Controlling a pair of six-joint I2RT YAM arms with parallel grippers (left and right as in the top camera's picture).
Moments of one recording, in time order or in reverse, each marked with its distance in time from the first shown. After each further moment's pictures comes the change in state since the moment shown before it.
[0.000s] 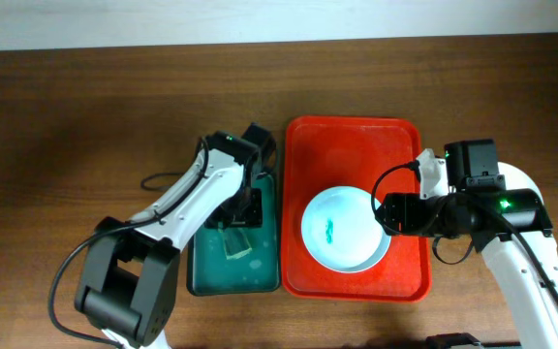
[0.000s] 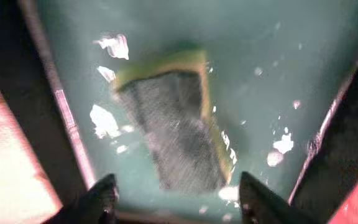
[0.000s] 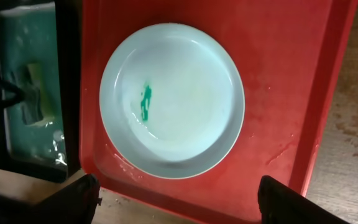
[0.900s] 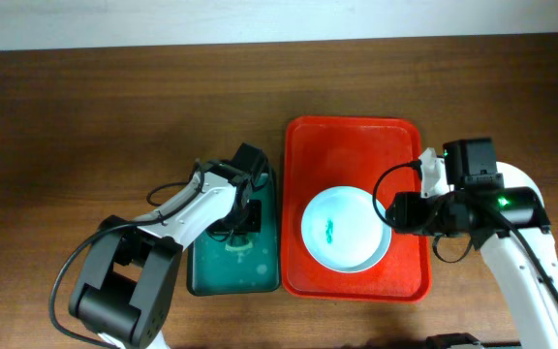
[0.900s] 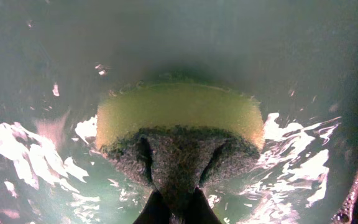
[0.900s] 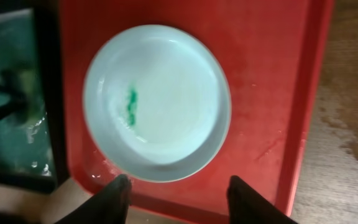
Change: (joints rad) left arm 0.025 -0.023 -0.229 0.348 0.042 0.114; right arm 0.000 0.027 0.000 0.007 0.063 0.055
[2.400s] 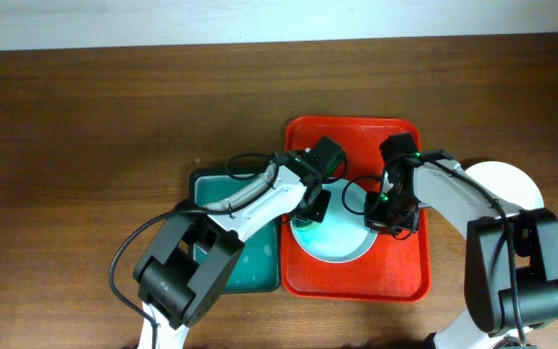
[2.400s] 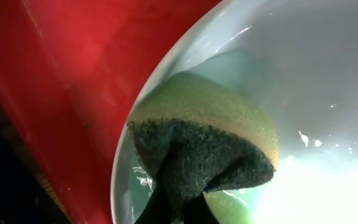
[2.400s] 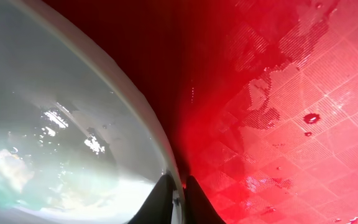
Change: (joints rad) left arm -0.262 0.236 0.341 0.067 0.007 0.061; right arm 0.096 0.576 -0.015 0.200 0.061 0.180
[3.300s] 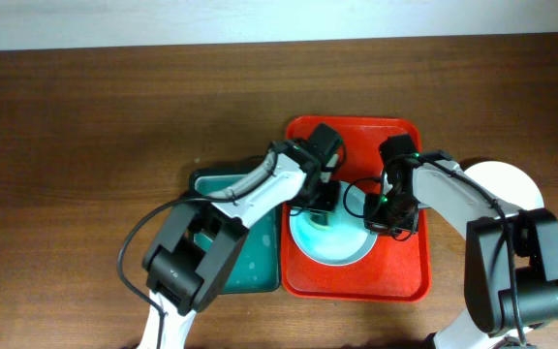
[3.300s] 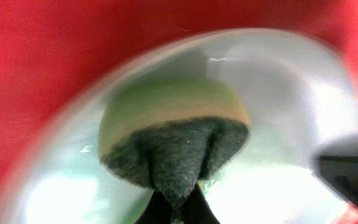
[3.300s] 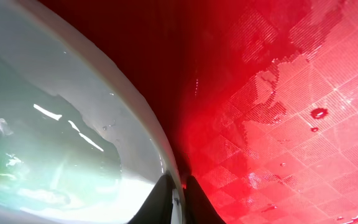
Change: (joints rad) left arm 0.037 0.067 0.092 0.013 0.269 -0.046; right arm 0.005 0.000 -0.004 -0.007 -0.003 -0.016
